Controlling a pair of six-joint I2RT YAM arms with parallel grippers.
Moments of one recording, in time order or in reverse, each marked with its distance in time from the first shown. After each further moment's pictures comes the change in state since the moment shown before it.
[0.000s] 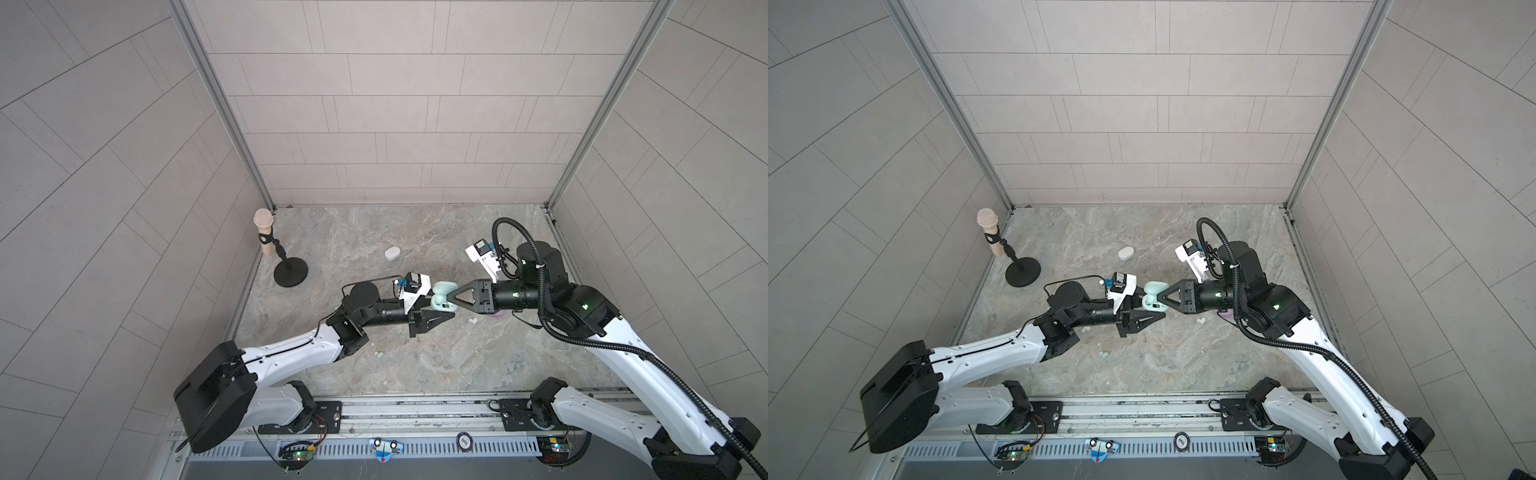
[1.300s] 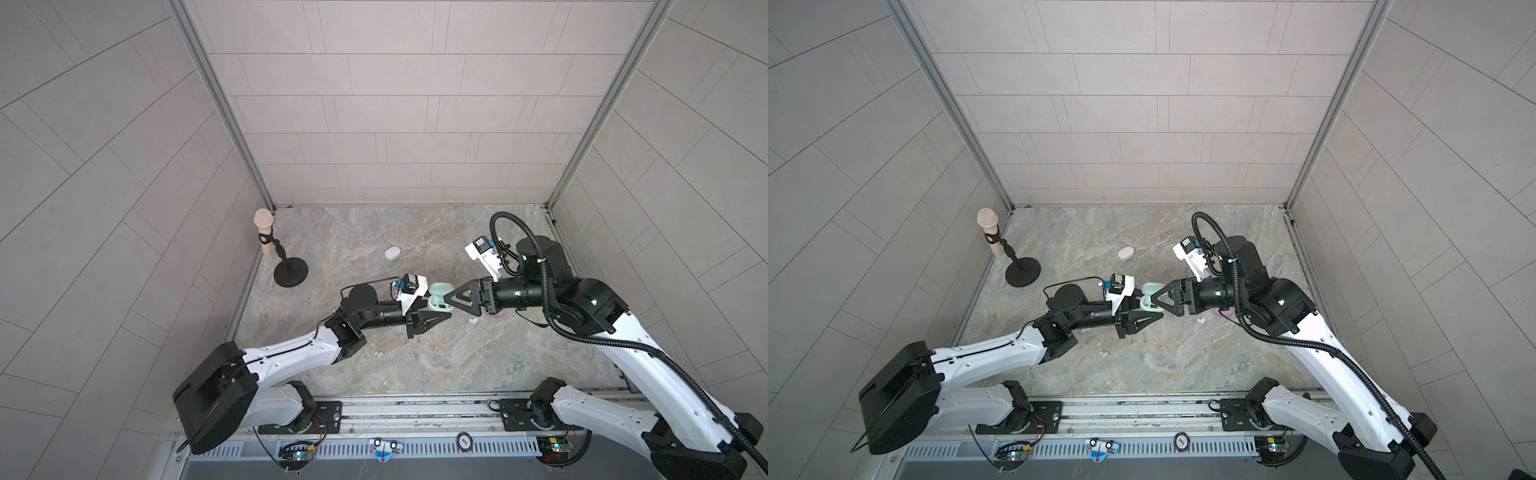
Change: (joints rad) left arm 0.037 -0.015 -0.065 0.016 -0.030 -0.005; right arm 0.039 0.031 0.131 -0.166 0.086 -0.093
